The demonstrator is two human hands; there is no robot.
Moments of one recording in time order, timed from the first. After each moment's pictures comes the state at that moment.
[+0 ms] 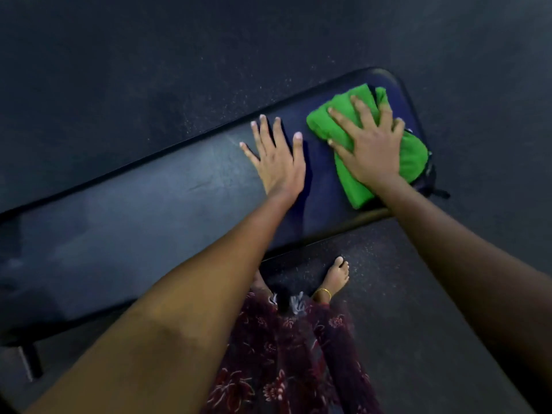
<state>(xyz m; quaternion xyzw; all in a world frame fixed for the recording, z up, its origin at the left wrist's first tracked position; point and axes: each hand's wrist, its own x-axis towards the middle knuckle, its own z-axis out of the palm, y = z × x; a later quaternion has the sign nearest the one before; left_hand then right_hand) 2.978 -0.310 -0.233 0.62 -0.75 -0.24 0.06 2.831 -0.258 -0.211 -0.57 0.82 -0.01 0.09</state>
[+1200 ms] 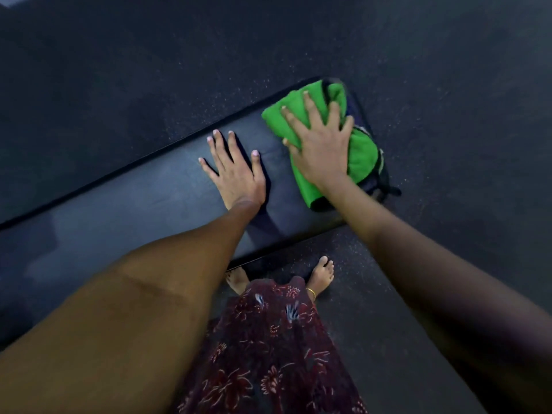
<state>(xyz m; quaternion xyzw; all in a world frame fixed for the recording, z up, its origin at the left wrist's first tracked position) 2.962 -0.301 -0.246 0.66 -0.74 -0.13 0.03 2.818 -0.272 -0.206 -0.56 0.82 -0.01 0.13</state>
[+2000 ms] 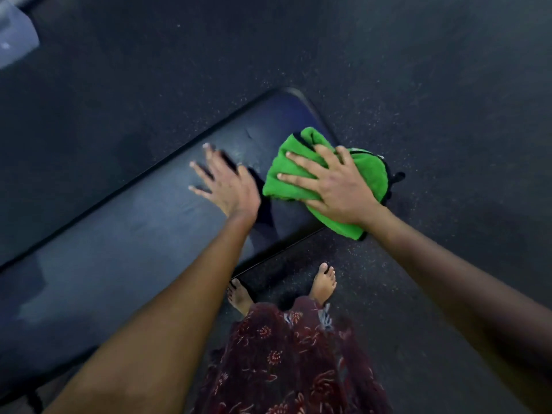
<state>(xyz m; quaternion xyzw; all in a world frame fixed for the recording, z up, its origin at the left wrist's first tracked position) 2.912 -0.286 -0.236 0.70 -0.68 -0.20 0.07 2.756 -0.175 -0.229 -0.73 0.68 -0.03 0.05</state>
